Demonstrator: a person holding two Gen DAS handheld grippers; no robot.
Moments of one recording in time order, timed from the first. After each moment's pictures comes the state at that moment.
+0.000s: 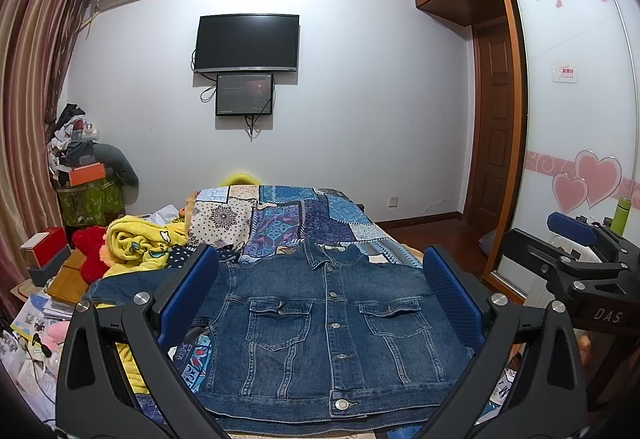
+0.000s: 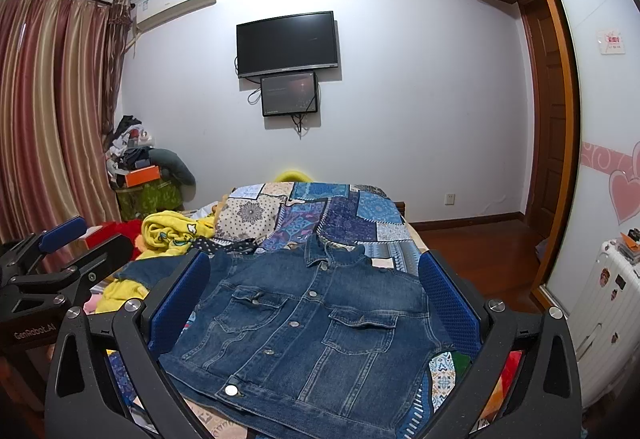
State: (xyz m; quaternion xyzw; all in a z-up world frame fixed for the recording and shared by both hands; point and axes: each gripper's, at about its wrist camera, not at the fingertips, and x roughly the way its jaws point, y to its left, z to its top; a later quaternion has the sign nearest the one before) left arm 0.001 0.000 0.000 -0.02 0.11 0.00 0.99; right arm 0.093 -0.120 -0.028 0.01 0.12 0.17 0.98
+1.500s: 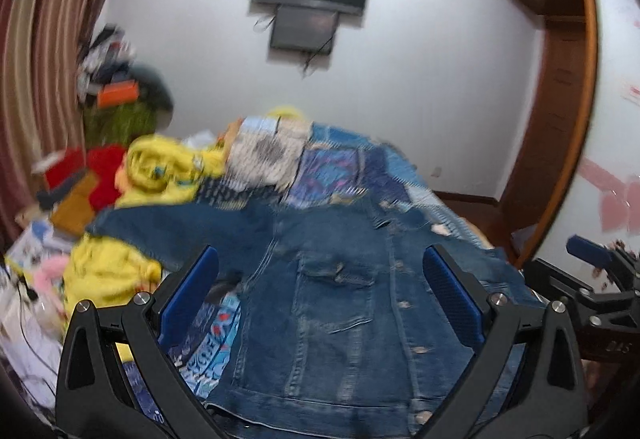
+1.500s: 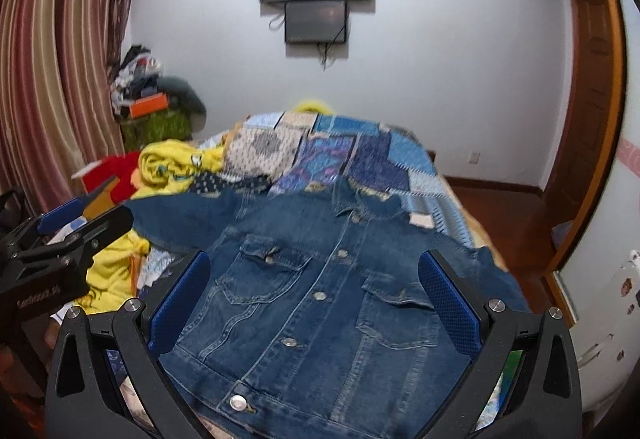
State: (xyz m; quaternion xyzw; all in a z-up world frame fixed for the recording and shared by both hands) left arm 0.106 0.112 -0.080 -0.13 0.19 0.07 0.97; right arm 0.173 -0.040 -0.074 -0.06 0.25 0.20 0.95
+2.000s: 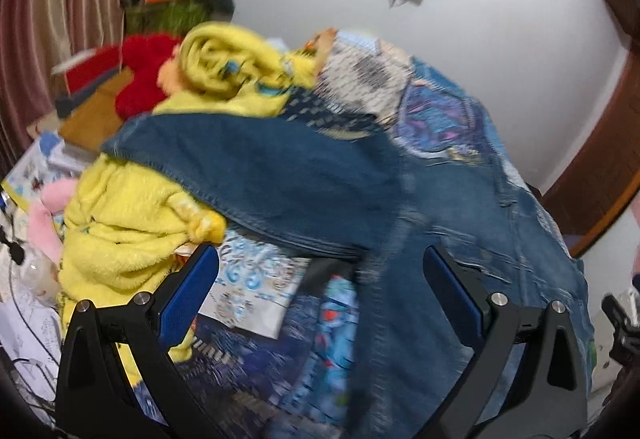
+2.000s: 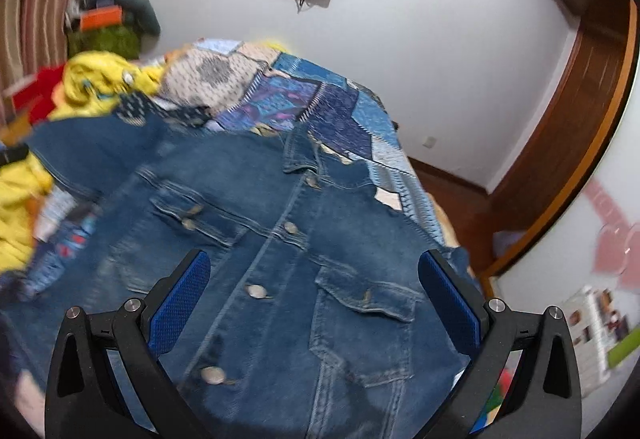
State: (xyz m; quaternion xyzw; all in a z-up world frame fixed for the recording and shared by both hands) left arm 0.180 0.296 -0.190 -0.21 0.36 0.14 0.90; right arm 0.241 0.002 -0.130 -0.20 0.30 0.09 0.93
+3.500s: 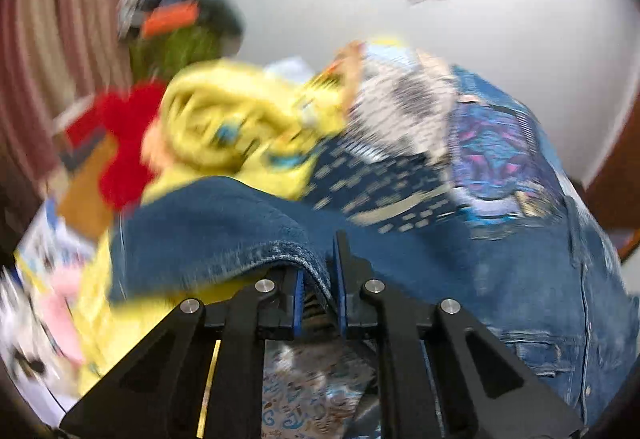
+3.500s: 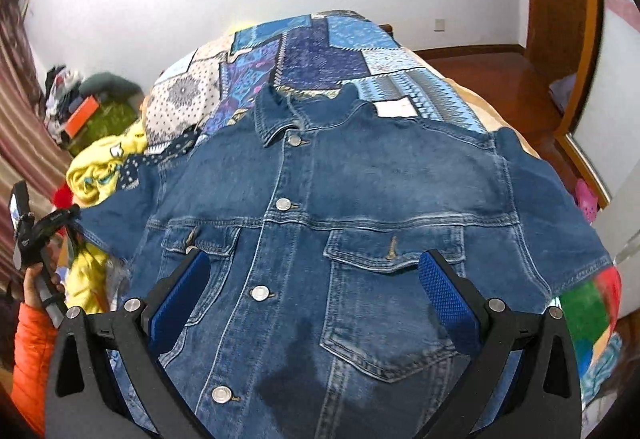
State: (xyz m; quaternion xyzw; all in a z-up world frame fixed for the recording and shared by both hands) left arm 0.314 0.332 -0.166 -0.10 0.34 0.19 0.91; right arm 0.305 -0.095 -0.144 0.10 0.43 0.13 0.89
